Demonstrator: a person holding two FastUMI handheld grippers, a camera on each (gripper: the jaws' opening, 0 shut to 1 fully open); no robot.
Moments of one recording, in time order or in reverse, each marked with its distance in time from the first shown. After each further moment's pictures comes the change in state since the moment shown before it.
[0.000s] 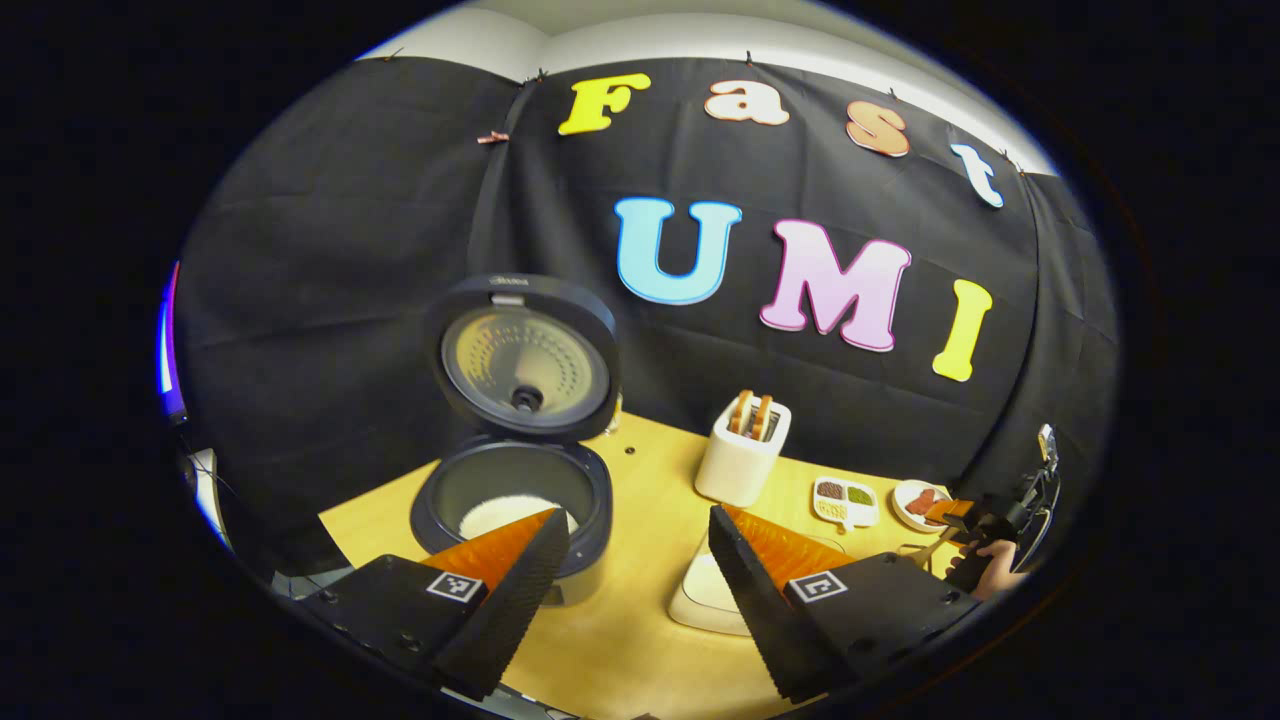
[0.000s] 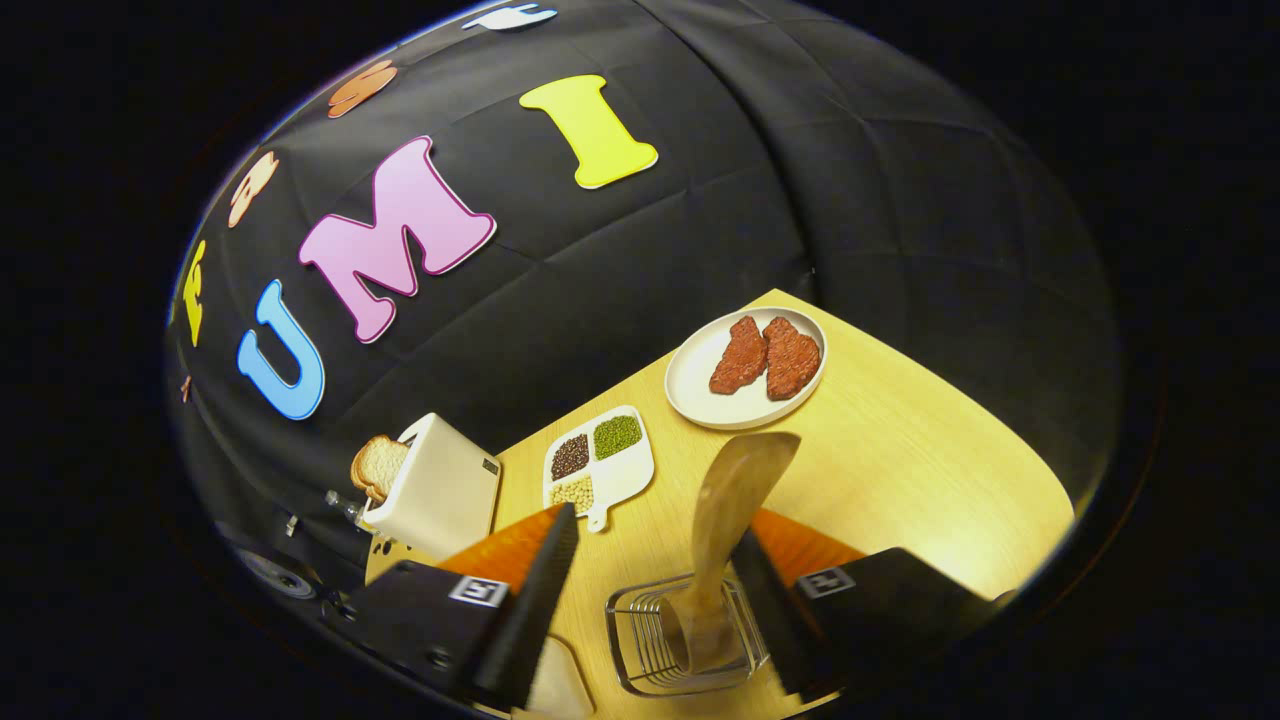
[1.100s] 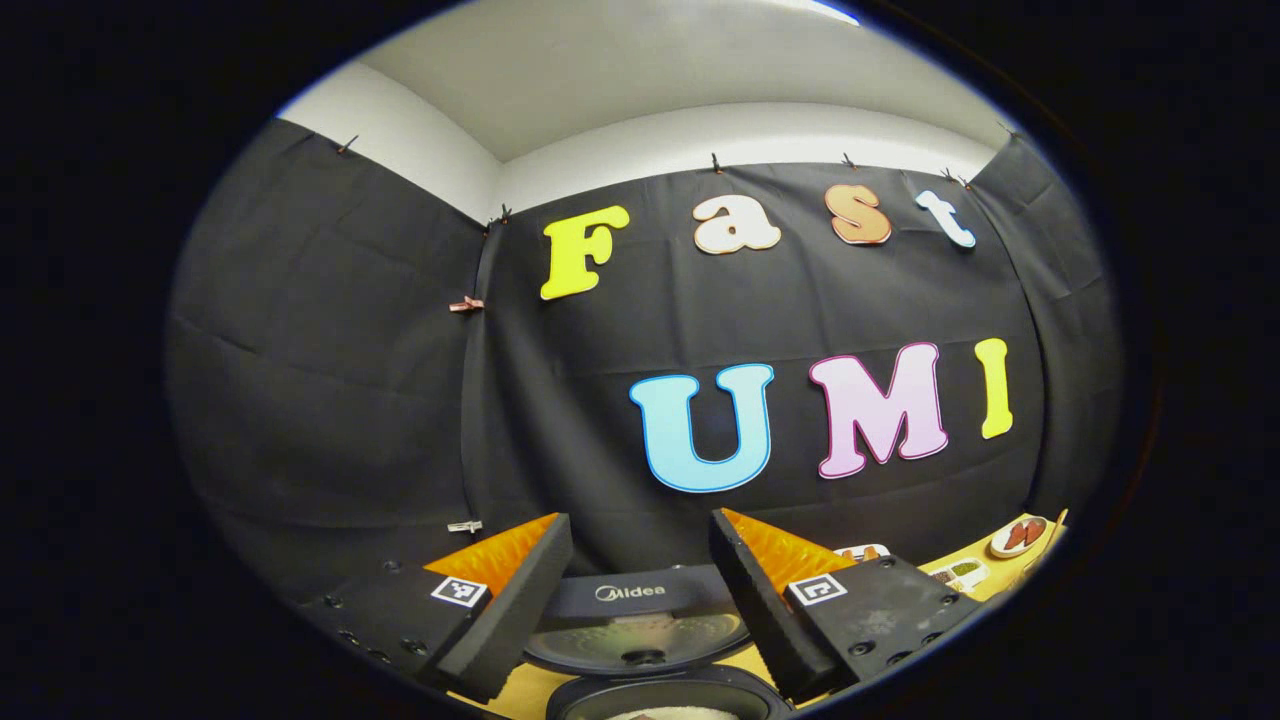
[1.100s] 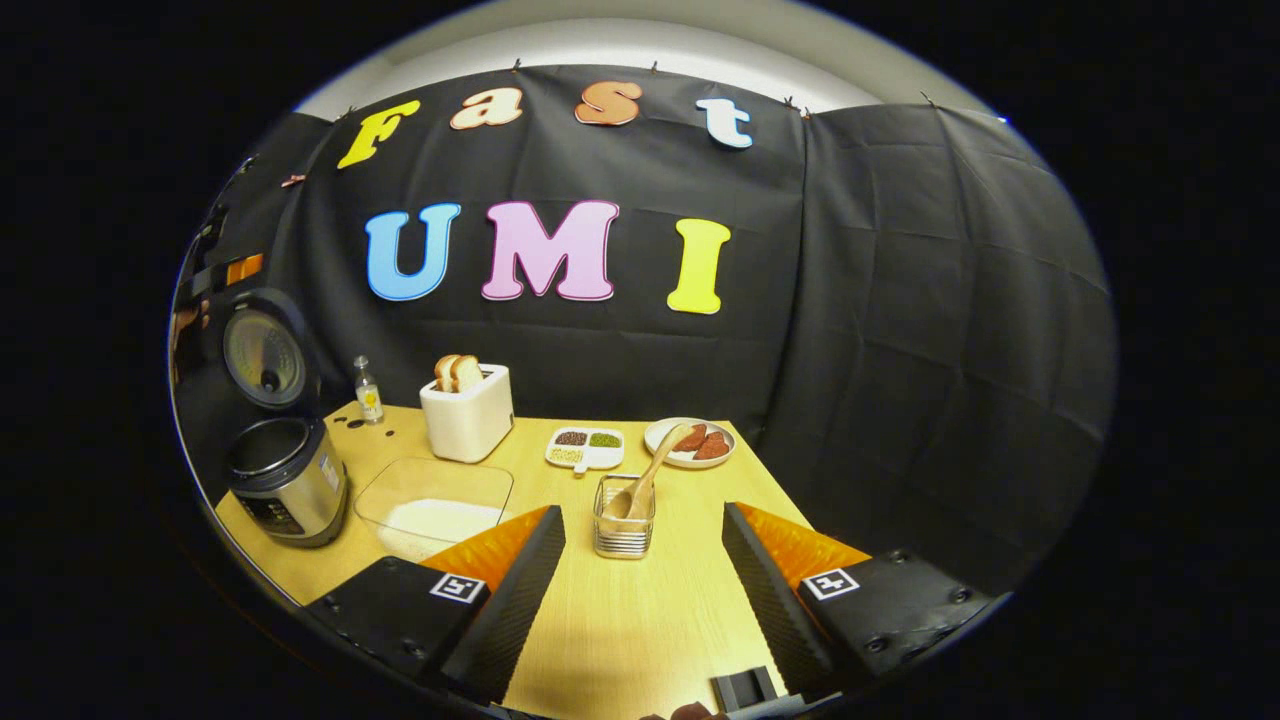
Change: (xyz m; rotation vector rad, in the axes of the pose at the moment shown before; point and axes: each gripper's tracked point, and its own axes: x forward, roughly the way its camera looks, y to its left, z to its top) left arm 0.139 0.107 0.191 0.207 -0.480 -0.075; right arm -0.305 0.034 -0.066 -0.552 -0.291 -0.072
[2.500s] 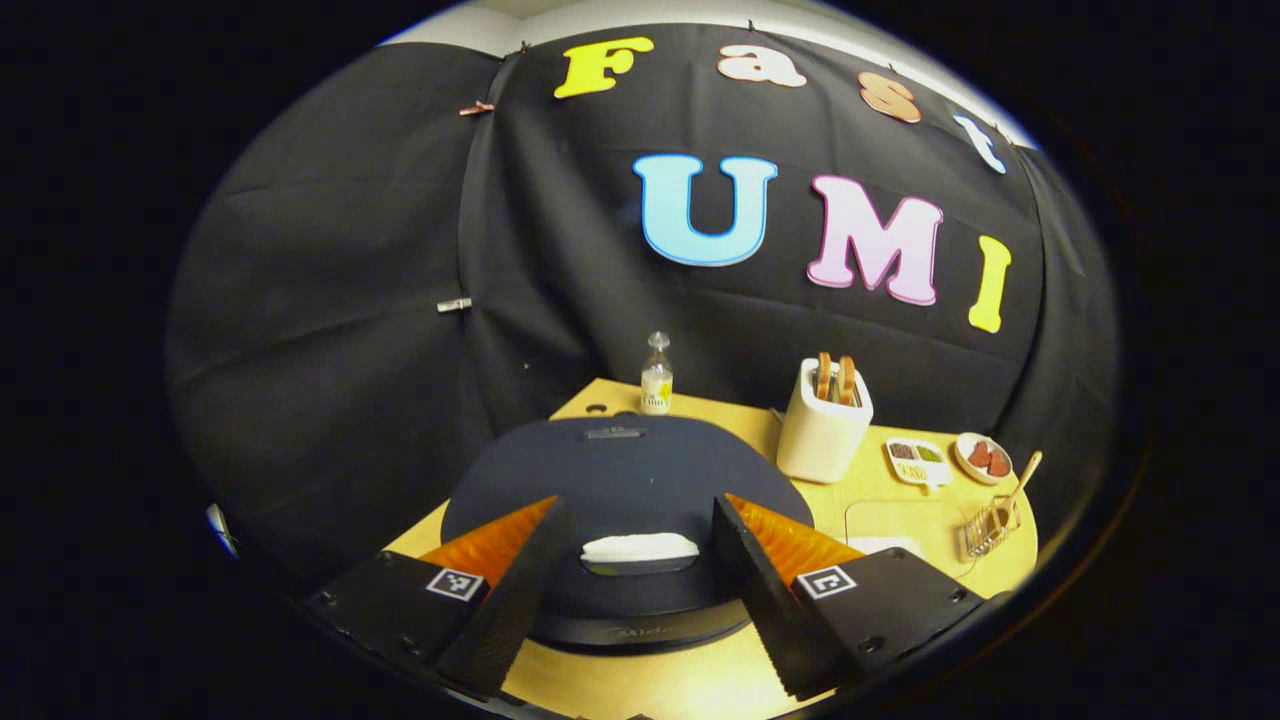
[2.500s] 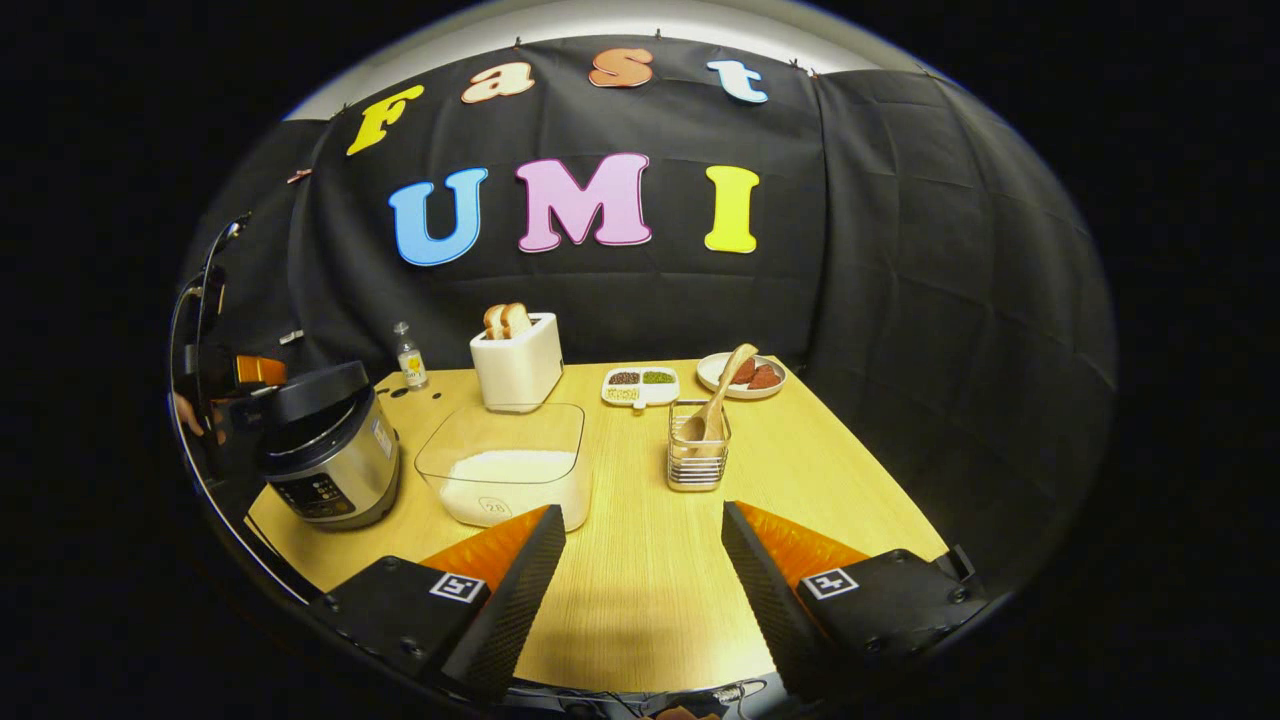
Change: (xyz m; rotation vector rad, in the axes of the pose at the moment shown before) left arm -0.146 -0.044 -0.194 -0.110 0.613 -0.045; right arm -0.014 0.063 -0.057 0.074 0.147 0.083
